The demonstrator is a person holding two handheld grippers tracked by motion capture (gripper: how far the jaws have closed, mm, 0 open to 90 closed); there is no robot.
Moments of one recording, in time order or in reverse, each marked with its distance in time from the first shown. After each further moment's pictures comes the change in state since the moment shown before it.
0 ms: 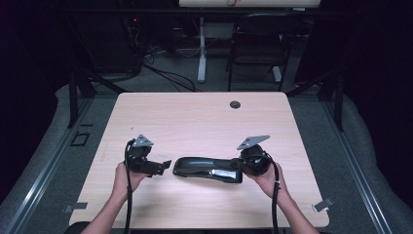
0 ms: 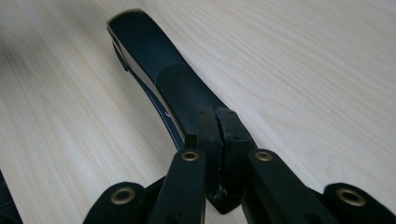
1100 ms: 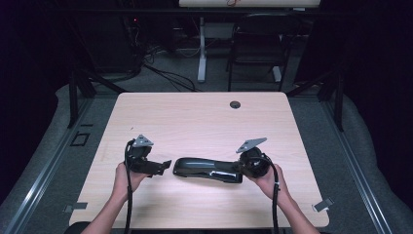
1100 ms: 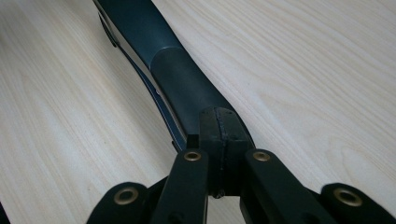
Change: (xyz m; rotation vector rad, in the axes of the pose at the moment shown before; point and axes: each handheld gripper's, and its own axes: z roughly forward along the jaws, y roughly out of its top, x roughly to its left) left arm 0.000 0.000 0.000 0.000 0.001 -0.005; right arm -0.002 -0.008 0.009 0.064 -0.019 -0.020
